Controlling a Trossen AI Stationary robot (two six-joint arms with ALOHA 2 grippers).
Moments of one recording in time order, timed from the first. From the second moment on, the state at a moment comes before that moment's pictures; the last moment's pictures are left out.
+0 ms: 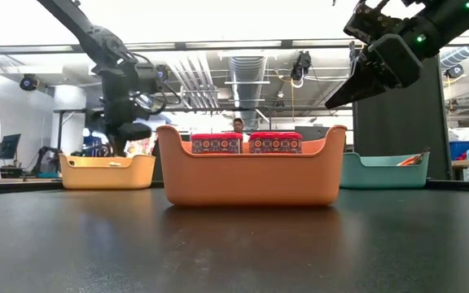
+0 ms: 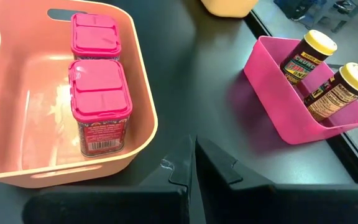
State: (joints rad) left arm 0.86 1.52 0.99 -0.67 -0.45 -0.05; right arm 0.18 1.14 0.57 -0.08 0.49 0.04
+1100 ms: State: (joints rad) left arm -0.06 0.94 0.86 -0.43 -0.61 -0.10; right arm 0.18 1.14 0.47 0.43 0.29 -0.19
